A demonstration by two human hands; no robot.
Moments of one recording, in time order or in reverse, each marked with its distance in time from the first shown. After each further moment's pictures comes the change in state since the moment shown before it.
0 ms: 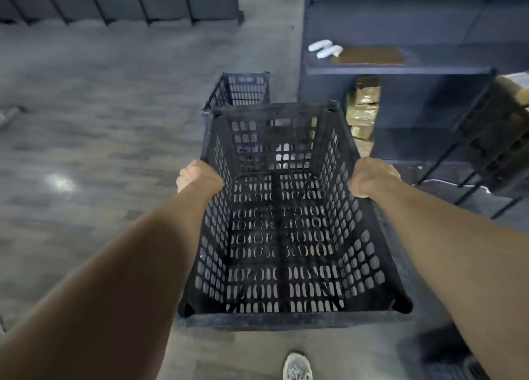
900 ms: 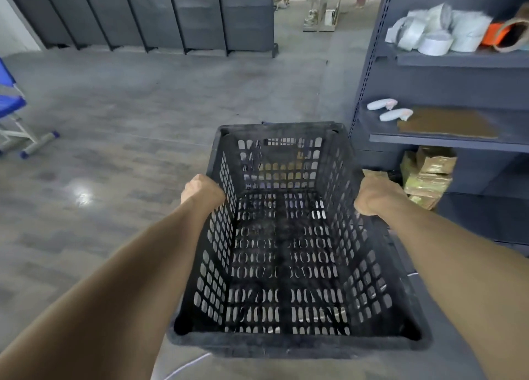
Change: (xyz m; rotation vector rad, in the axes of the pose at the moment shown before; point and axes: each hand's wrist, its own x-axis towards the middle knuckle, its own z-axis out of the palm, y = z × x) left_hand 0.338 0.080 -0.102 -0.044 0.041 -0.071; right_hand 0.263 -0.249 -0.120 -0.051 -0.017 -0.113
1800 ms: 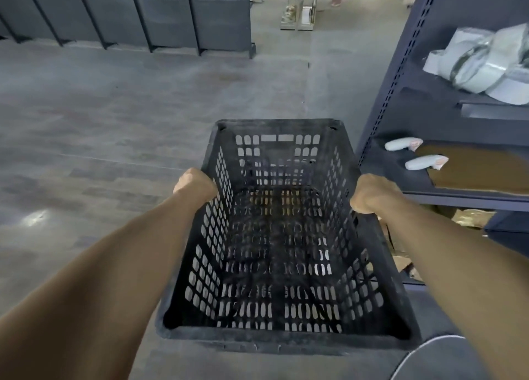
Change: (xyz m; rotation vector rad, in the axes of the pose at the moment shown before) left_hand 0.341 0.199 0.014 -0.039 -0.085 0.103; right_hand 0.338 -0.115 -0.099 0.087 0.001 0.097
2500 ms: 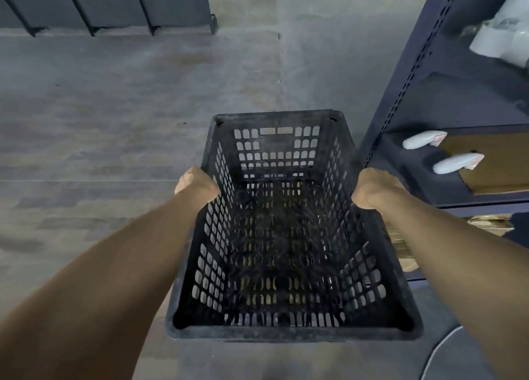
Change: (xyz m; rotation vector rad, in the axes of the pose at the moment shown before) left_hand 0.200 0.083 0.035 0.099 -0.117 0.089; right_hand 0.167 -0.077 -0.006 0.030 -0.049 0.176
